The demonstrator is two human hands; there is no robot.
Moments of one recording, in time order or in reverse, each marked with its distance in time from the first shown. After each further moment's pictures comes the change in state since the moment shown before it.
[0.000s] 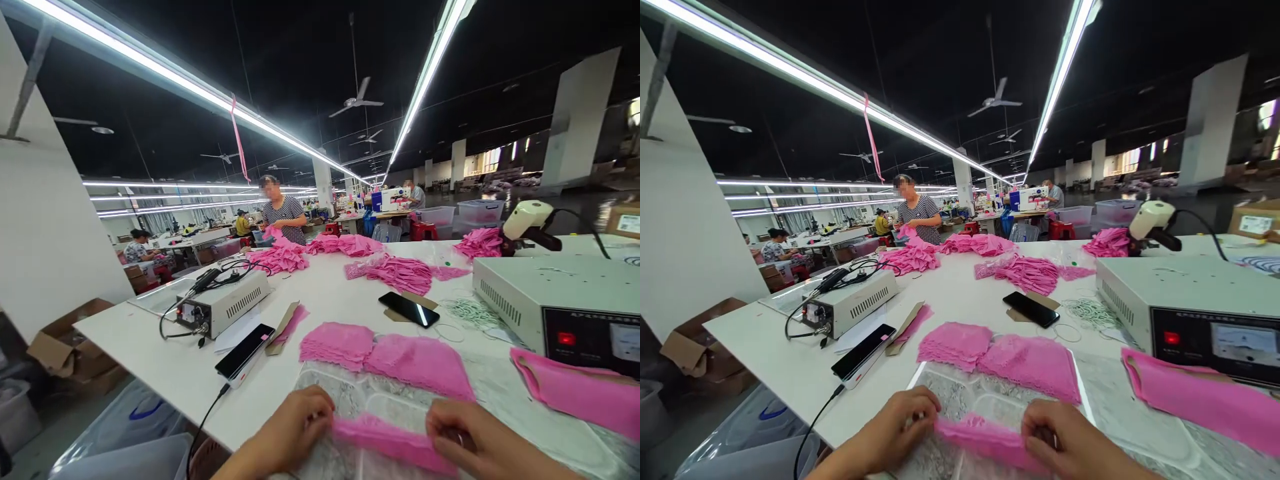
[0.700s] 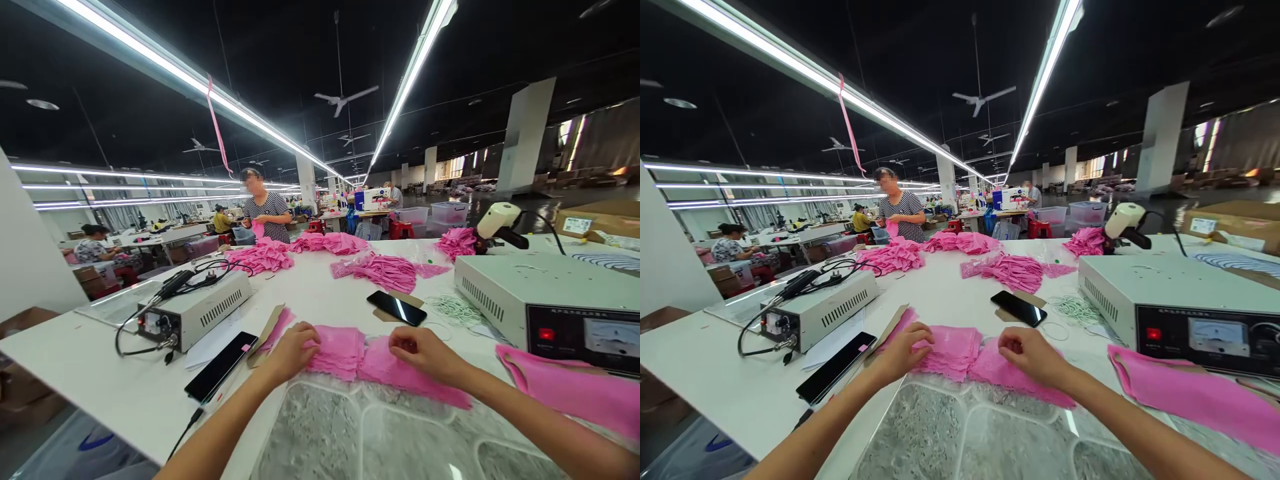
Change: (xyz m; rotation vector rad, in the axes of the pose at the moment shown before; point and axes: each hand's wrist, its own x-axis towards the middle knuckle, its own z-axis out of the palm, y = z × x) left_hand 0.101 -0.078 -0.024 0.174 0.079 0.060; right_hand 0.096 0.029 -0.039 -0.278 0.243 -0.077
